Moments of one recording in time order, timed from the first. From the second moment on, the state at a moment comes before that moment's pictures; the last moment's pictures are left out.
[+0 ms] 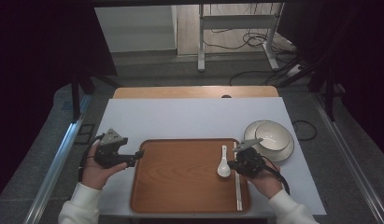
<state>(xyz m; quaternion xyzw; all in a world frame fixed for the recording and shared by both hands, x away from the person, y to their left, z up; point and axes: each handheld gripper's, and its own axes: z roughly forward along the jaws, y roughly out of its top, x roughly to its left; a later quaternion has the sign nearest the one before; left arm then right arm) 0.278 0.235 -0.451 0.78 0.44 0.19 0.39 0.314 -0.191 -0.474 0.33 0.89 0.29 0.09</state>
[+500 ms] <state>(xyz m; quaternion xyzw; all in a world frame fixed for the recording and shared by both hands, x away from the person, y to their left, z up) 0.278 0.237 -0.450 0.78 0.44 0.19 0.39 0.331 -0.148 -0.495 0.31 0.91 0.27 0.06</state>
